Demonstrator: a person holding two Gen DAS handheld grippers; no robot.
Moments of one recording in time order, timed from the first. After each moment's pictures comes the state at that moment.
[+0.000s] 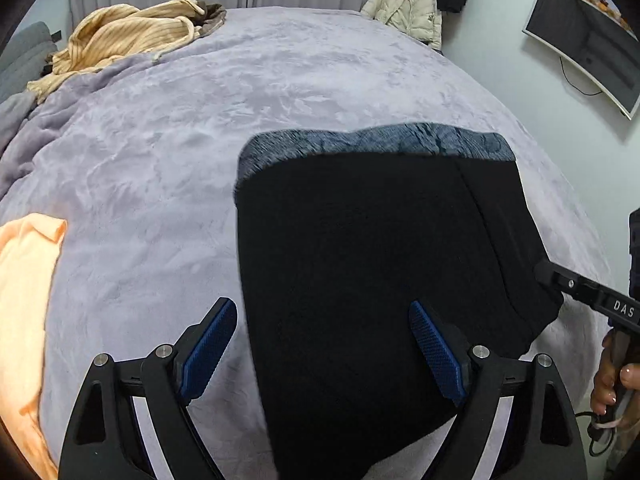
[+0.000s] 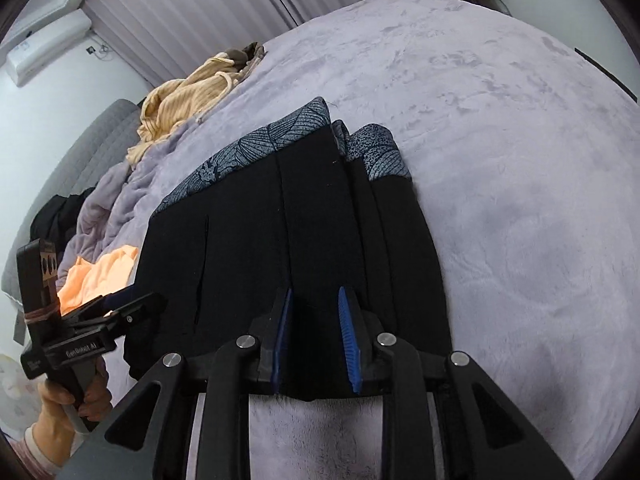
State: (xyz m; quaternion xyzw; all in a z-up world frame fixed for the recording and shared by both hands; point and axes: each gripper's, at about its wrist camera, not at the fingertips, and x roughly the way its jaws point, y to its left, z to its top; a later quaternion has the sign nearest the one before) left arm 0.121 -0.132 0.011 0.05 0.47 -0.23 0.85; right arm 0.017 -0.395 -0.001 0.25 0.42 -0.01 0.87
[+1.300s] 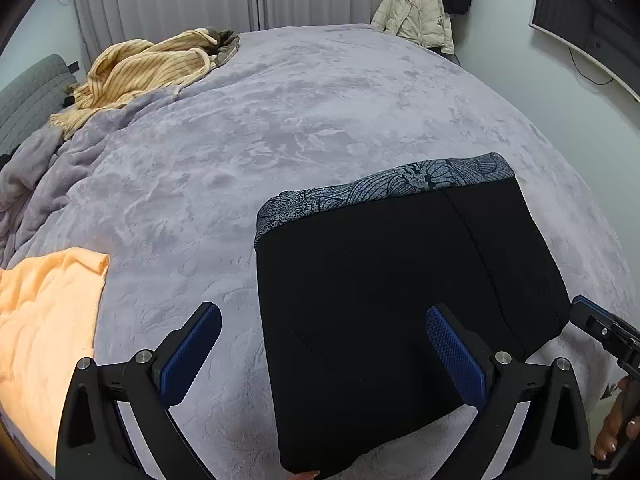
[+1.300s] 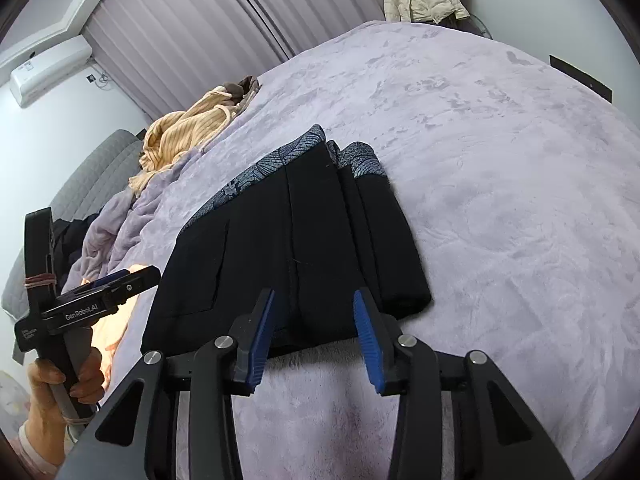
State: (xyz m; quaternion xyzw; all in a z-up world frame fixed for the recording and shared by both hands) left arm 0.113 -0.151 0.039 0.10 0.45 -0.19 0.87; right arm -0.039 -0.383 0.021 0.26 0.36 -0.05 0.89
